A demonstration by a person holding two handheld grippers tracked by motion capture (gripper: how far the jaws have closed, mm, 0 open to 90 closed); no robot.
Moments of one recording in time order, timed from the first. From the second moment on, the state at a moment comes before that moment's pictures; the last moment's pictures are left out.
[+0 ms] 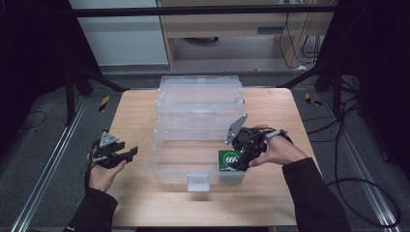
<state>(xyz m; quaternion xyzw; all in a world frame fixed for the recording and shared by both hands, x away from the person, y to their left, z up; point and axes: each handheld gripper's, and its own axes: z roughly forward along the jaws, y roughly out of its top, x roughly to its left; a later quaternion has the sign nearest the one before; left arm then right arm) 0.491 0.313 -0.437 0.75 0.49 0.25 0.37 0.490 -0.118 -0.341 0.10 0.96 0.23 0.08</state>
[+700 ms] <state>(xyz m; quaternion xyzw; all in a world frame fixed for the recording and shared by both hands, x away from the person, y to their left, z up) 0.491 0.313 -0.434 0.74 0.49 0.24 0.38 0.481 -0.078 -0.359 0.08 0.97 0.23 0.06</state>
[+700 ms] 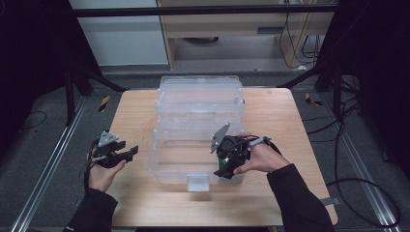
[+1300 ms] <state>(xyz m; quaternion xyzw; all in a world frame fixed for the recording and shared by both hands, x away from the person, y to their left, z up) 0.490 0.317 -0.429 0.74 0.49 0.25 0.38 0.477 -0.060 -0.385 0.09 0.97 0.22 0.03</state>
